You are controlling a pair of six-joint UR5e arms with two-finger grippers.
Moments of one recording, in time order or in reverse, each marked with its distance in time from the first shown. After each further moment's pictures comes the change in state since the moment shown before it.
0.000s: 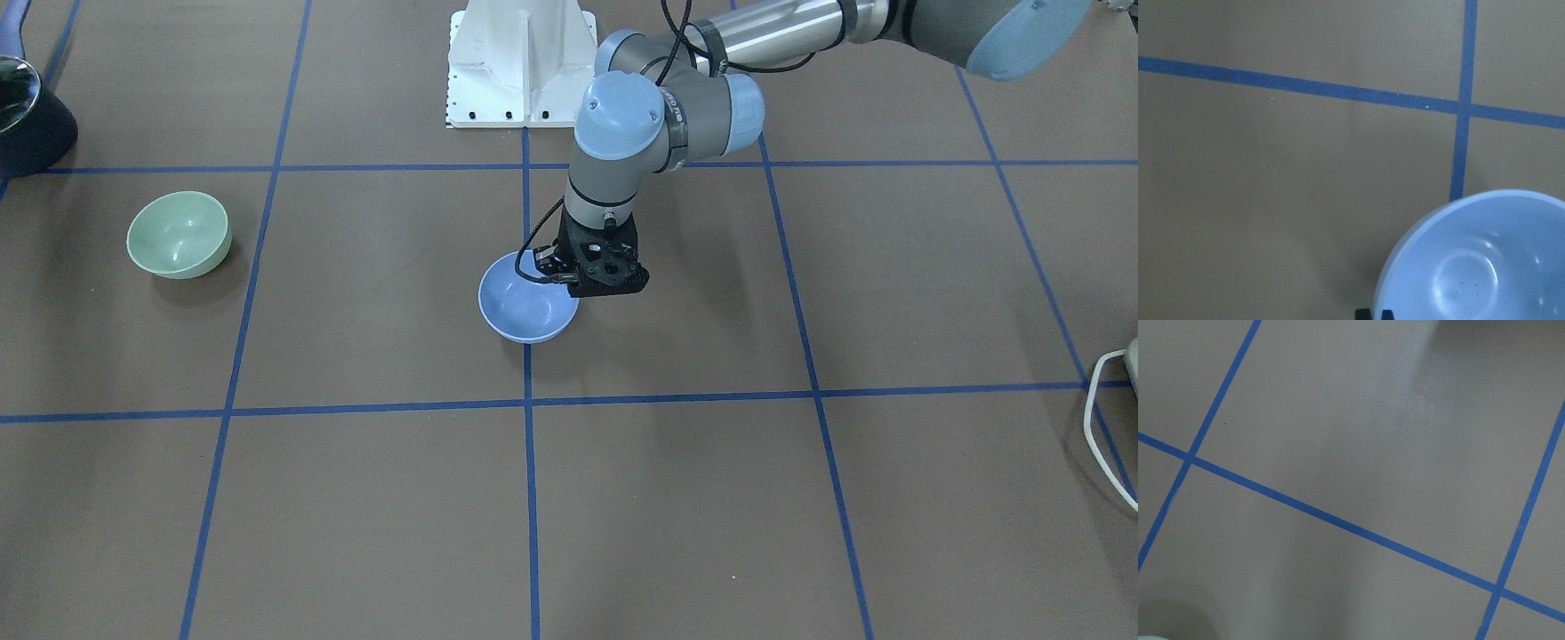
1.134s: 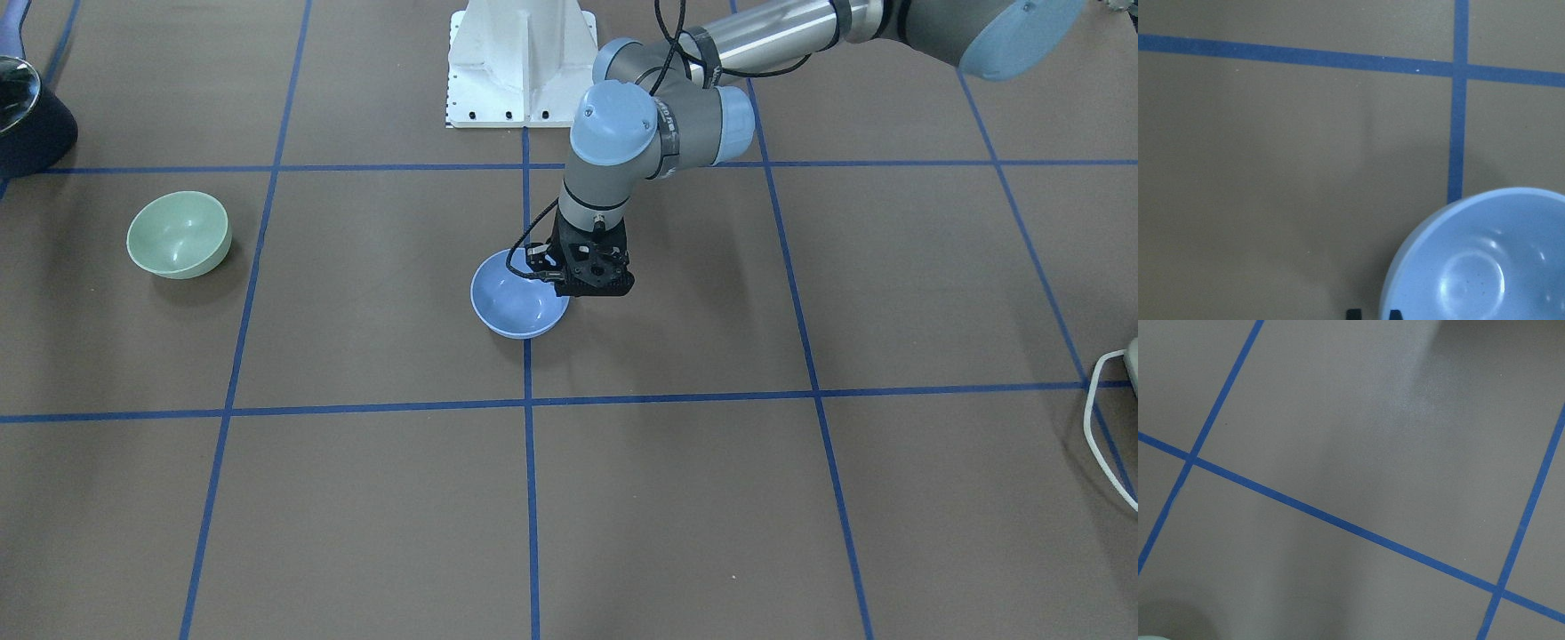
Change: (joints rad) left arm 0.015 0.003 0.022 -0.065 0.001 0.079; right arm 0.000 0.001 0.001 0.000 0.000 -0.001
